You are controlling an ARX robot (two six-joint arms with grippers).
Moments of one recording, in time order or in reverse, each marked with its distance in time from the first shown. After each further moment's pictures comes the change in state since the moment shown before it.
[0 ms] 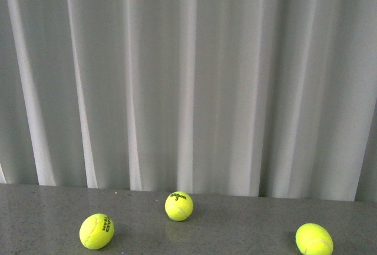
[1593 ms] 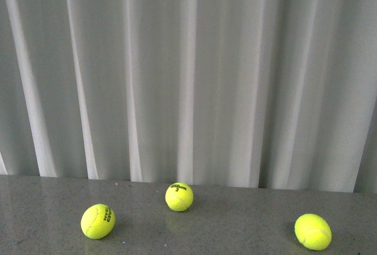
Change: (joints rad) left arm 0.000 0.001 0.000 0.000 0.000 0.000; right arm 0.000 0.760 0.011 0.729 0.003 0.002
